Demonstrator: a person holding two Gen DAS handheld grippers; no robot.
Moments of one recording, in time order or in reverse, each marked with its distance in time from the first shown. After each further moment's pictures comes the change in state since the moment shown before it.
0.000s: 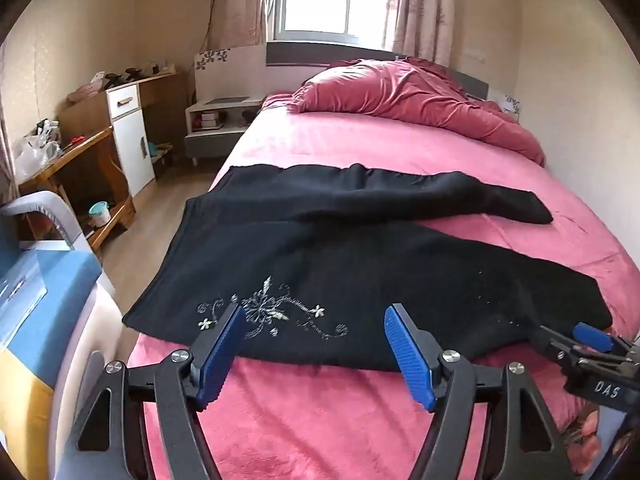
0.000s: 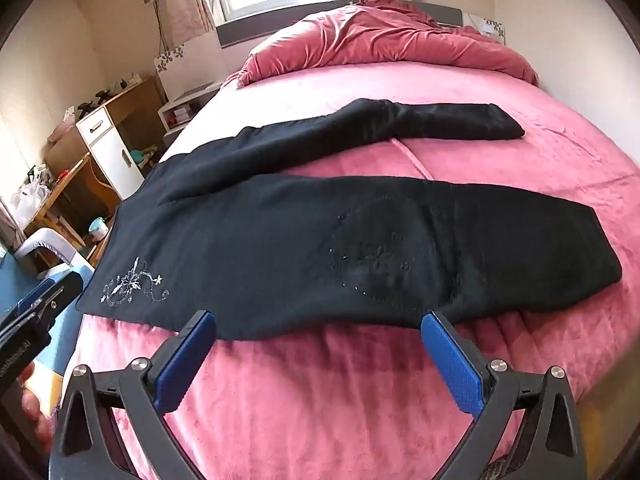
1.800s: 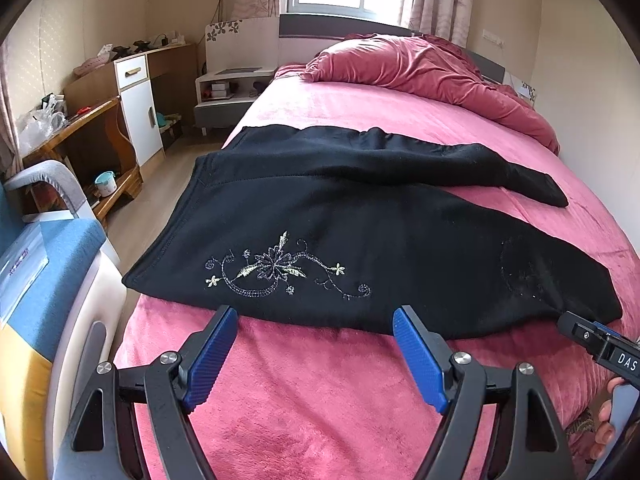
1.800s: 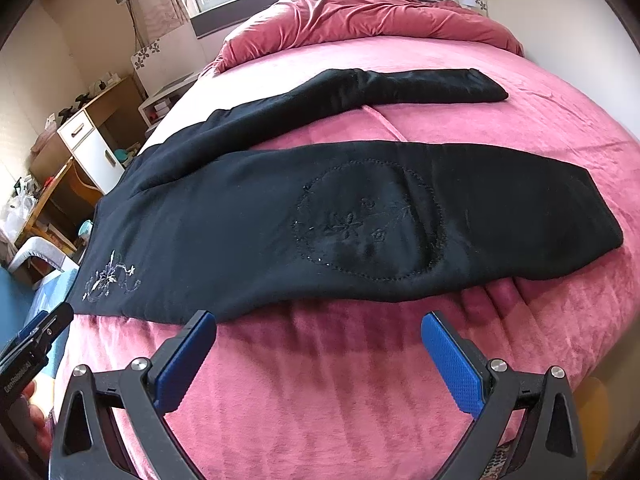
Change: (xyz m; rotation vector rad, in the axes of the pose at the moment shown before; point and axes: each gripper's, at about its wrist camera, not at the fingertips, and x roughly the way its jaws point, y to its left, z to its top) left arm 0.018 0.008 -0.022 -0.034 0.102 0.029; right arm 0.023 -0.030 -0.015 0.077 0.054 -0.024
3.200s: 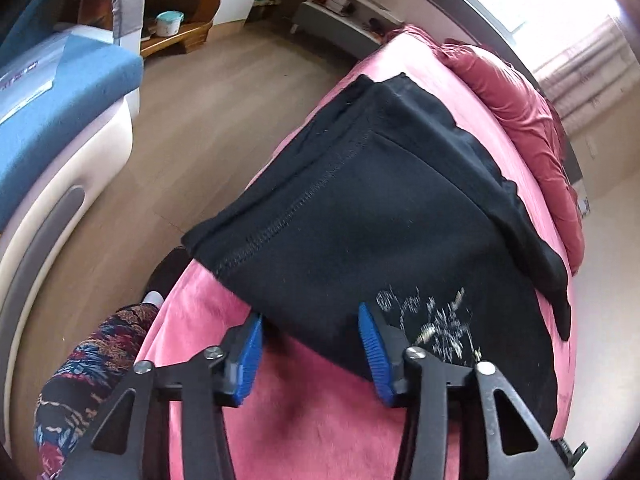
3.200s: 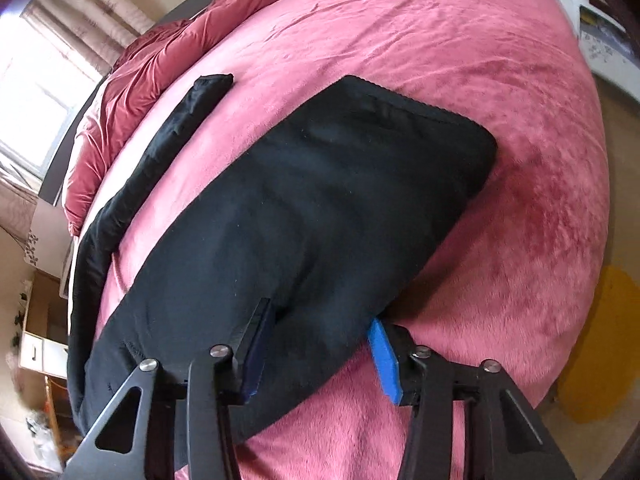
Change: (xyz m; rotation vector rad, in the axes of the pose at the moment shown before) left arm 0.112 0.182 0.017 -0.573 0.251 -0.091; right arm 0.043 -0.272 0.030 0.706 -0.036 -0.133
